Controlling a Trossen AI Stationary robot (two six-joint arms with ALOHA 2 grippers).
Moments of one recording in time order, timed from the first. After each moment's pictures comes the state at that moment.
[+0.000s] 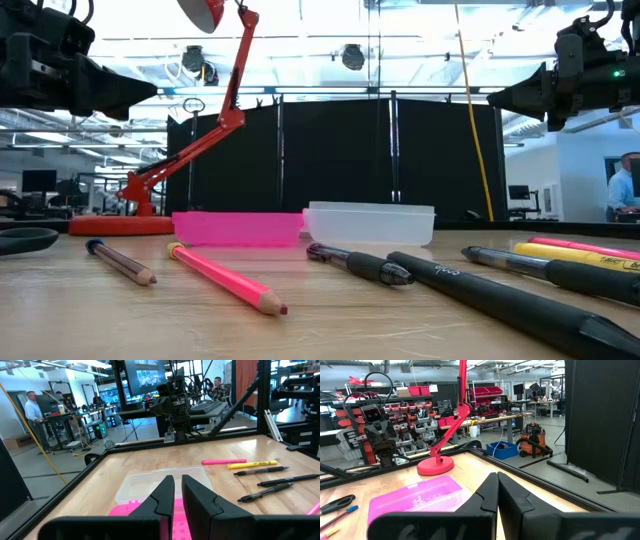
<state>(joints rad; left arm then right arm) 0.10 0.02 0.01 0.03 0.07 0.15 0.09 0.02 0.01 0.08 0.63 0.07</state>
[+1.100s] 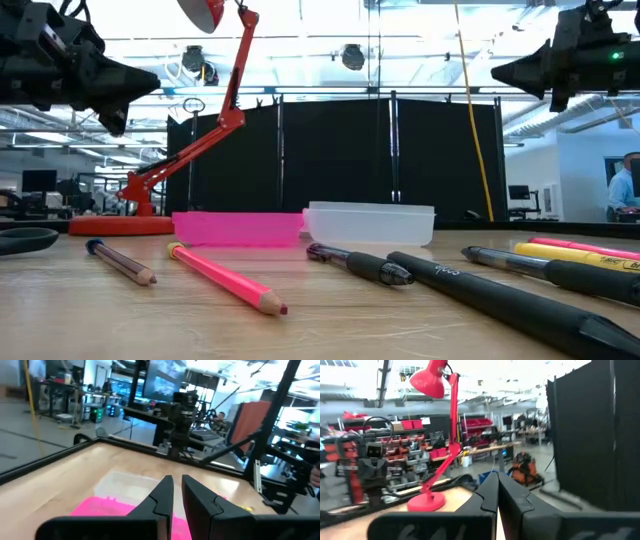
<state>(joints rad) 0.09 0.03 0.01 0.09 0.02 -0.25 0.09 0.02 0.01 0.31 0.68 -0.08</state>
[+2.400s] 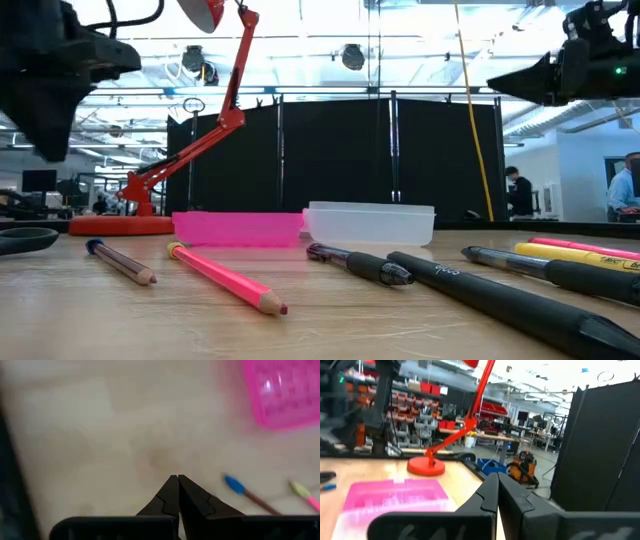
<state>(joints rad) -0.52 1.38 0.92 -1.12 -0.23 -1.88 0.09 0.03 0.01 0.19 0.57 -0.28</state>
